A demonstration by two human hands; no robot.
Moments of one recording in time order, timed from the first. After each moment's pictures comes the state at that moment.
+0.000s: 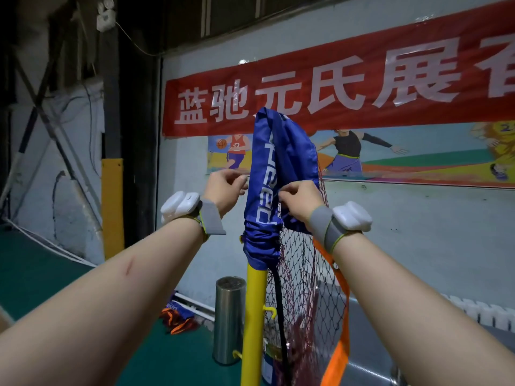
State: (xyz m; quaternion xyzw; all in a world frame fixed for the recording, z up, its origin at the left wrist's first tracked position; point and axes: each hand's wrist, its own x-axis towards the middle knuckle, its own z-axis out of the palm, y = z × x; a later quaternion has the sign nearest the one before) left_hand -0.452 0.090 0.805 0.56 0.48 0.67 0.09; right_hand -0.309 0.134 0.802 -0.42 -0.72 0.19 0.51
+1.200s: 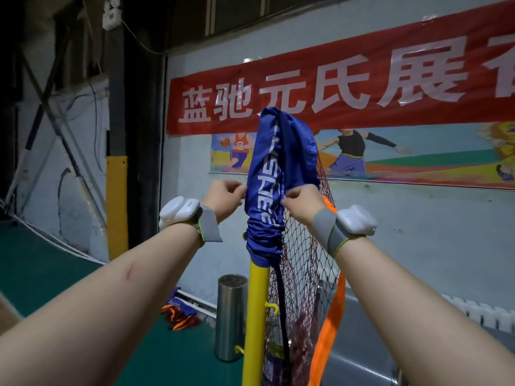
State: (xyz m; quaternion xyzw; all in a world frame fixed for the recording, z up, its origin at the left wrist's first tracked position) left_hand -0.462 0.086 0.791 0.57 0.54 0.61 0.07; right_hand -0.308 0.126 0.796 -0.46 -0.73 0.18 0.47
